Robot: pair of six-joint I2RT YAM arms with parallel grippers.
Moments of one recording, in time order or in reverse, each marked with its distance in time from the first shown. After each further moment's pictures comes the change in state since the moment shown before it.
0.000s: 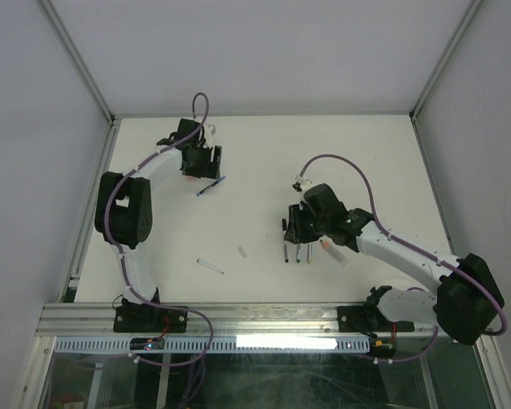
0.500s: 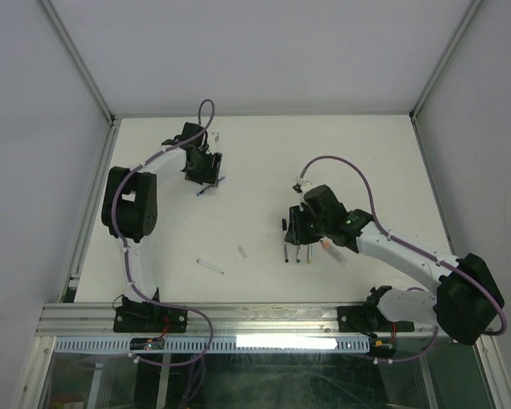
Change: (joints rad) left arm 0.000 0.093 0.039 -0.043 0.000 0.058; right arm 0.000 0.000 -0.010 0.000 -0.001 0.002
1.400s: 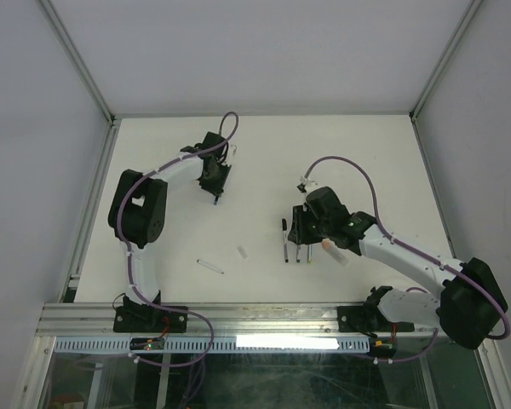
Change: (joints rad) left arm -0.126 -0.011 -0.040 -0.045 -0.132 -0.001; right arm 0.000 -0.032 -0.023 0.001 0.062 0.025
